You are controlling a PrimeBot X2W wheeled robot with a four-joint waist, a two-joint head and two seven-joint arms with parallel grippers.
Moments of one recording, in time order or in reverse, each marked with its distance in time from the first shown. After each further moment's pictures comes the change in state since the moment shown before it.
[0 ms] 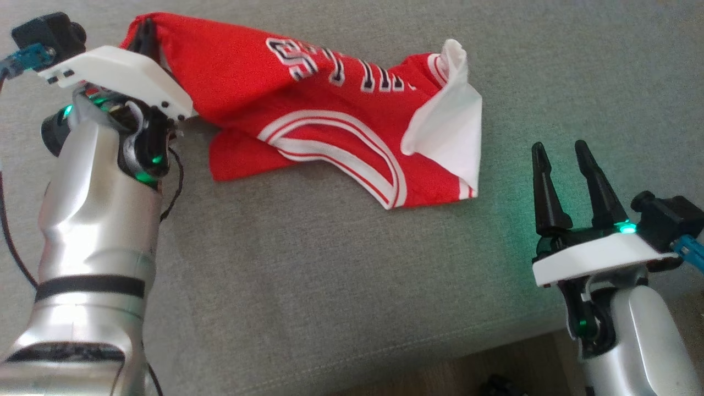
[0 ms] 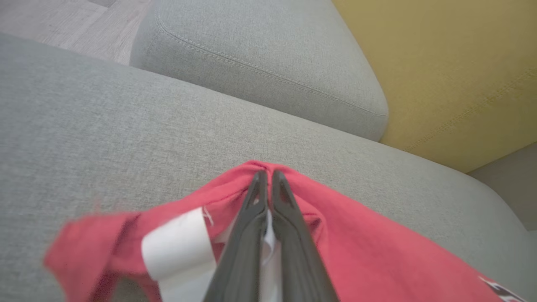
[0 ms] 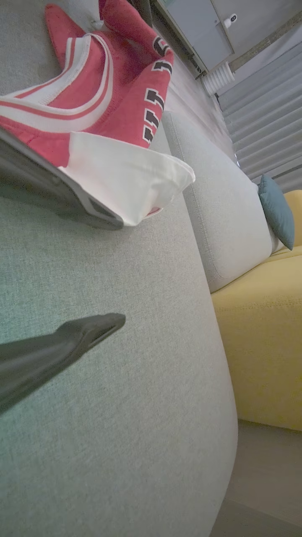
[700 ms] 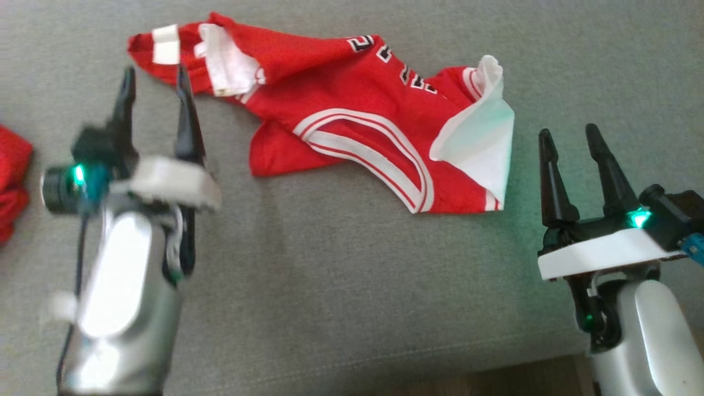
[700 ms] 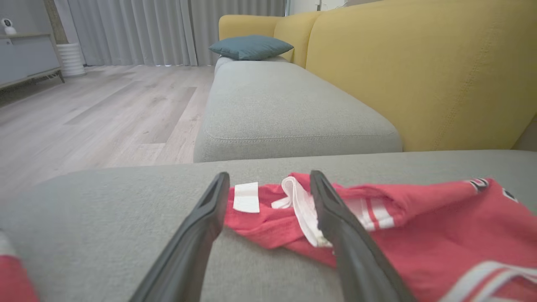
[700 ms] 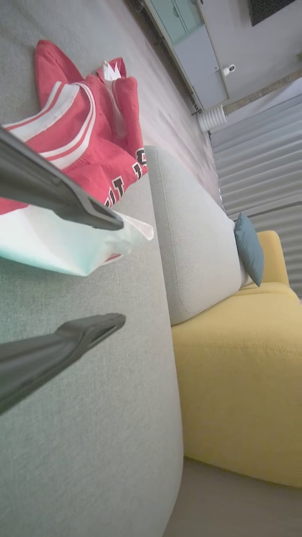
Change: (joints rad) left arm 0.300 0.027 -0.087 -0.341 0.314 0.086 -0.277; right arm -0.010 -0.008 0.001 -0.045 -0.068 0.000 -0.030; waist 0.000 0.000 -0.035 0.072
